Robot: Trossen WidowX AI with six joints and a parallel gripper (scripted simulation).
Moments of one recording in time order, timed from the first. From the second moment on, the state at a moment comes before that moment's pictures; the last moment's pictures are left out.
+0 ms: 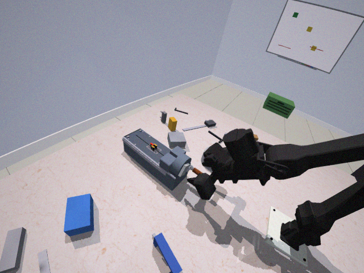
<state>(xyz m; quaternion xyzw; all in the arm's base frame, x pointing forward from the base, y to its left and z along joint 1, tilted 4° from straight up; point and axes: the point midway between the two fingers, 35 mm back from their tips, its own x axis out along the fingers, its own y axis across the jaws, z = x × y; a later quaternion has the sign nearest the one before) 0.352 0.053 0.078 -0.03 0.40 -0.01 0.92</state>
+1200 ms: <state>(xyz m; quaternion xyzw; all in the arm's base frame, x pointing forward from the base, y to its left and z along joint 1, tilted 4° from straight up) 0.403 0.069 0.210 -0.02 0.41 0.02 0.91</state>
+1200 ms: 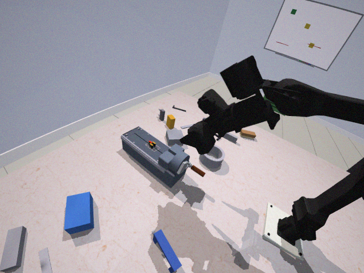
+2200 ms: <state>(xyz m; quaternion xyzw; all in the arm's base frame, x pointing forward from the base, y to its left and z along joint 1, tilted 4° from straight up) 0.488 0.072 0.148 -0.01 0.43 0.07 0.90</state>
